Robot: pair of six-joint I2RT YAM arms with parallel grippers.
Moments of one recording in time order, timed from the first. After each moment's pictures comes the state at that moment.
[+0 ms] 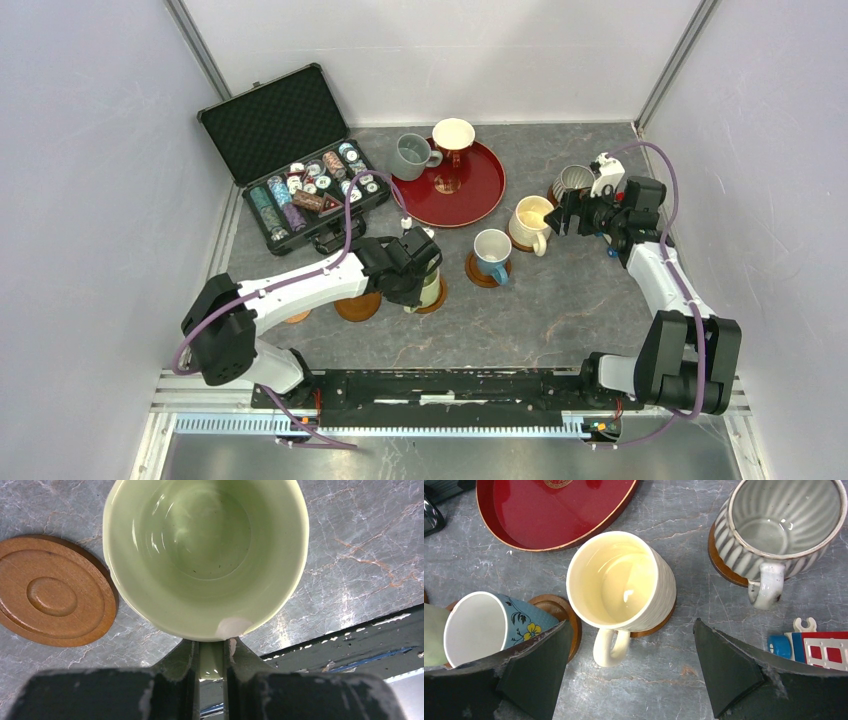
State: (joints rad) left arm -0.94 1.45 1.03 -0.77 -0.14 -0.62; right arm -0.16 1.28 0.78 -0.11 -0.59 -0.08
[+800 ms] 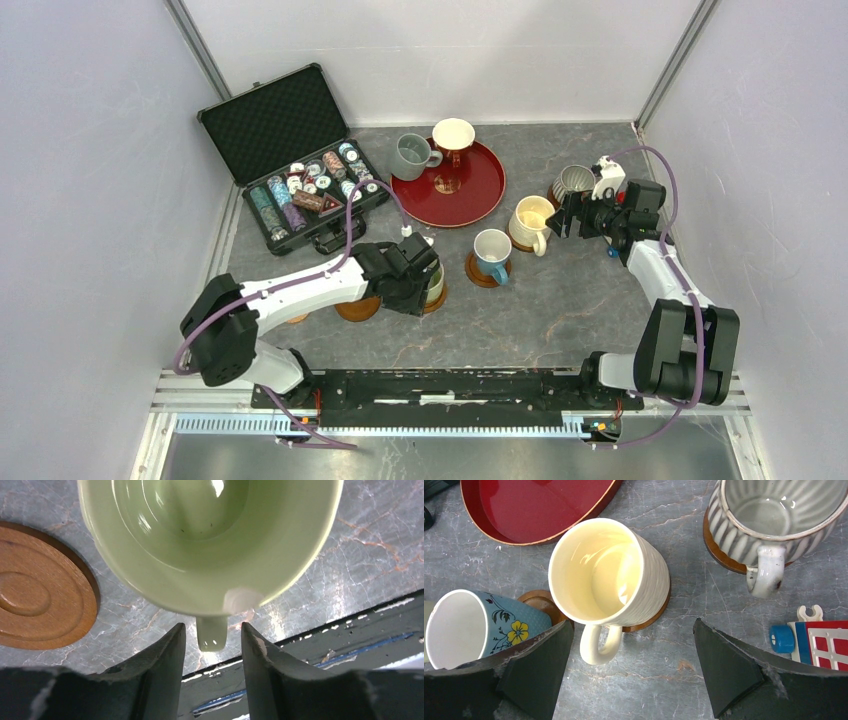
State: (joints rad) left arm -0.94 1.44 0.97 -0.73 -0.07 -0.62; right arm -0.19 1.32 0.77 -0.10 -0.59 -0.08
